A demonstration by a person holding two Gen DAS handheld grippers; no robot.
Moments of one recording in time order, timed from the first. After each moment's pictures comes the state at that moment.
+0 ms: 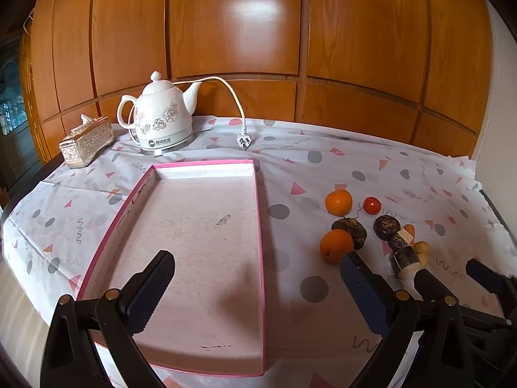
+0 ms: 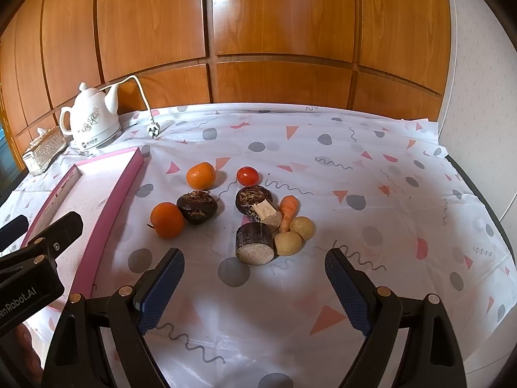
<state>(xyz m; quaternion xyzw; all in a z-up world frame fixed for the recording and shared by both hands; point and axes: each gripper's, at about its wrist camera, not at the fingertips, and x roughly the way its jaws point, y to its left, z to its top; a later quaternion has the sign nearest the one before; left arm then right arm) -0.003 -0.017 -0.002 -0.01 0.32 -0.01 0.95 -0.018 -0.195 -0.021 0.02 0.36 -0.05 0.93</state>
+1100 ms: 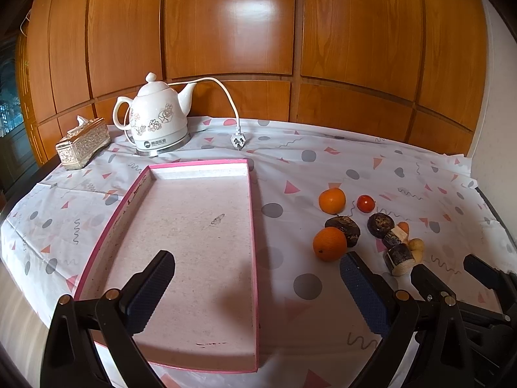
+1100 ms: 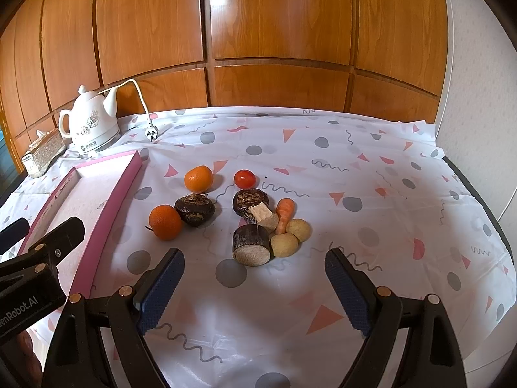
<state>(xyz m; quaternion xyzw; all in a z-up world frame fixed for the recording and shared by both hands) -0.006 -0.023 -0.002 -0.01 0.32 -0.02 0.95 -0.021 -0.198 -0.020 0.02 0.35 -0.05 0.93</state>
